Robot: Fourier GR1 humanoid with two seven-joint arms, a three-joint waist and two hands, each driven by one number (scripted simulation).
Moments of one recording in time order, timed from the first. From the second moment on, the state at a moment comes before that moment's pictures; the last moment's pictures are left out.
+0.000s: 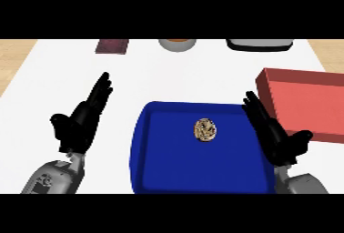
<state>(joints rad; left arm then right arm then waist) -0.21 0.27 -0.26 -1.61 0.10 0.25 0.20 -0.11 -0.29 0.28 -1.48 -0.32 -0.13 -0.03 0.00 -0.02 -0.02</state>
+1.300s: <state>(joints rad) -0.21 0.31 -0.29 -1.52 0.08 0.05 0.06 -0.13 -0.59 0.67 -1.85 0.79 -0.17 0.41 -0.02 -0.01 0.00</state>
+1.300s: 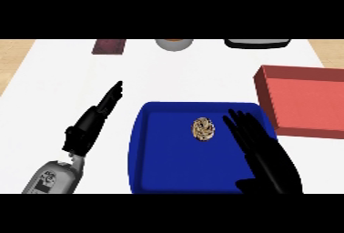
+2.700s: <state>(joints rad) -0.19 0.22 -0.19 -1.54 -0.01 -0.07 0.07 -0.25 -0.17 0.58 -1.65 0.85 0.25 0.64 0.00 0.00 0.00</state>
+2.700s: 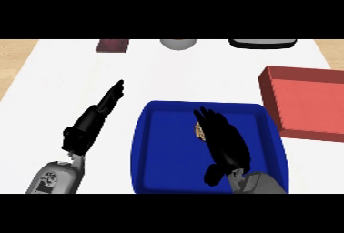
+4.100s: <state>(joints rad) -0.20 0.11 -0.11 -1.53 -0.12 -0.15 0.08 -0.27 -0.03 0.44 -1.35 1.05 0.24 0.43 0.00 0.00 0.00</state>
